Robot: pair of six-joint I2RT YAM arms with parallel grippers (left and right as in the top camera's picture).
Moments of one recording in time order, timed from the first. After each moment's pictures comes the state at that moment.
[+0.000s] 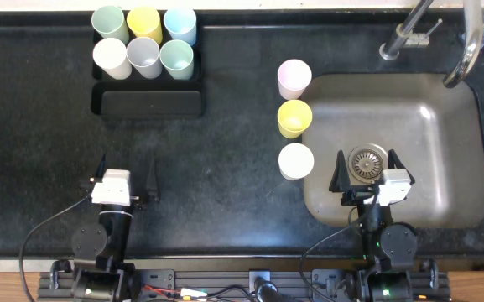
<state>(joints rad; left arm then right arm) -0.08 0.01 0.01 -0.08 -0.01 0.08 0.08 0.01 0.02 -0.02 0.03 0.07</state>
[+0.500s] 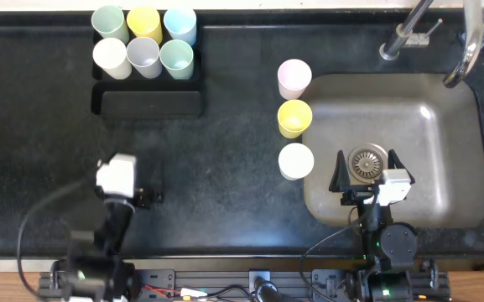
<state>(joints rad) -0.08 0.34 0.16 -0.13 0.07 0.05 0.08 0.01 0.02 -0.02 0.03 0.07</state>
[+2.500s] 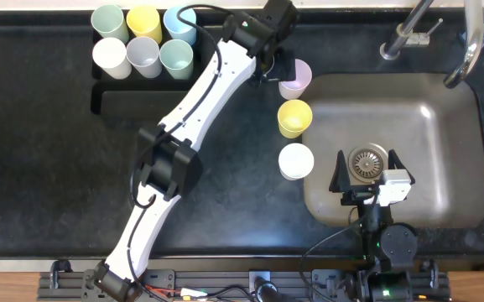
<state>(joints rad) -0.59 2.53 2.57 -1.29 -0.01 -0.66 0.08 0.01 0.02 -0.02 0.03 0.07</state>
